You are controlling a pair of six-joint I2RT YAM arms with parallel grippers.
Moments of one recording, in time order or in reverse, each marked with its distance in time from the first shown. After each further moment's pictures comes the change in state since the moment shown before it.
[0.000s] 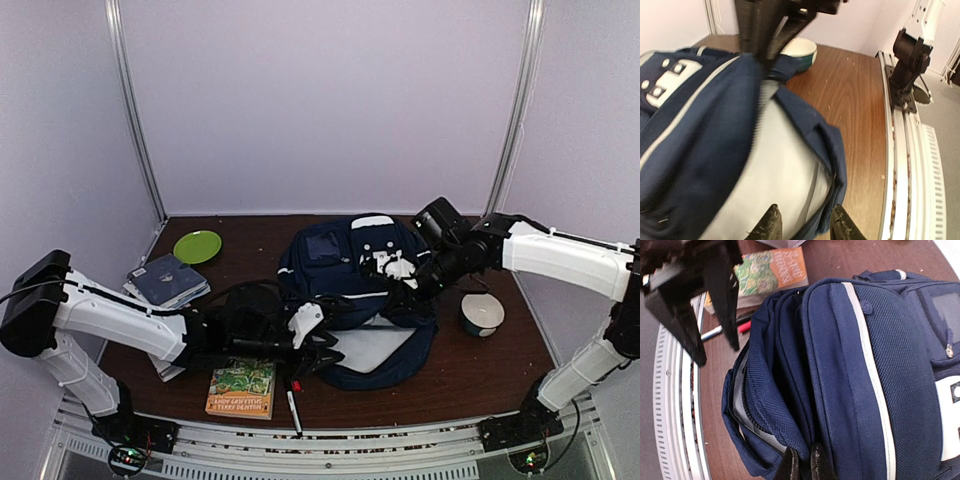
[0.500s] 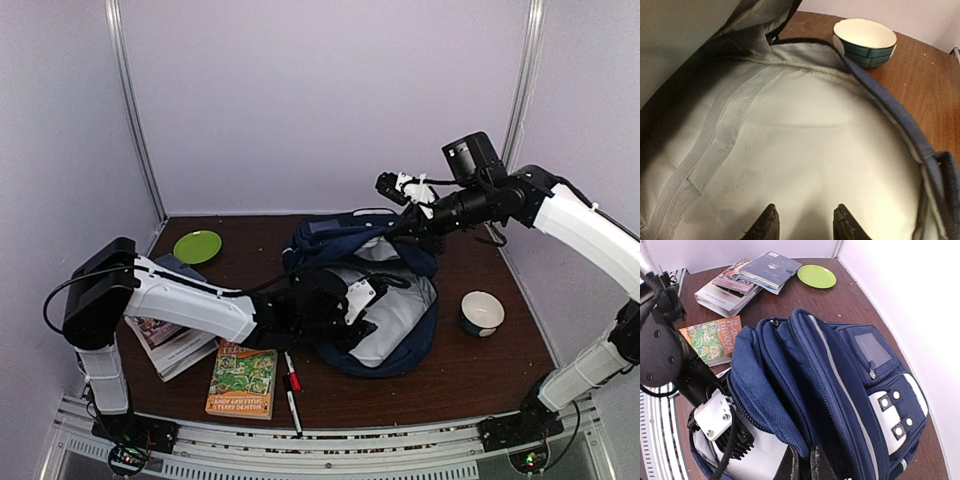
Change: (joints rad) left arm 0.000 0.359 0.438 -0.172 -0.272 0.015; right arm -0.079 -0.042 0.321 -0.036 0.067 0.094
